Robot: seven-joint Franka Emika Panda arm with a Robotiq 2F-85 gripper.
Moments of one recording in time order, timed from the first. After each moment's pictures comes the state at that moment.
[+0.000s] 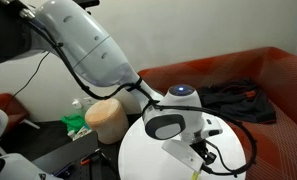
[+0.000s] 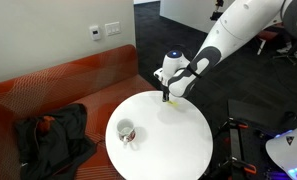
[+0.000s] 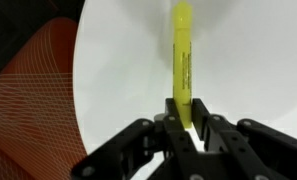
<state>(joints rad) -0.10 0.68 -0.17 -2.07 0.05 2.83 -0.61</state>
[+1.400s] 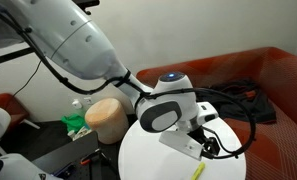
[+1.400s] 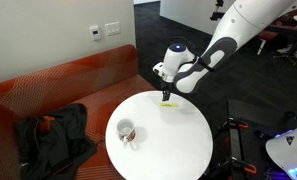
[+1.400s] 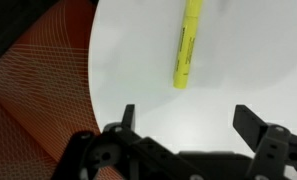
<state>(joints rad) -0.19 0.56 -0.08 -2.14 -0.16 2.86 -0.54</state>
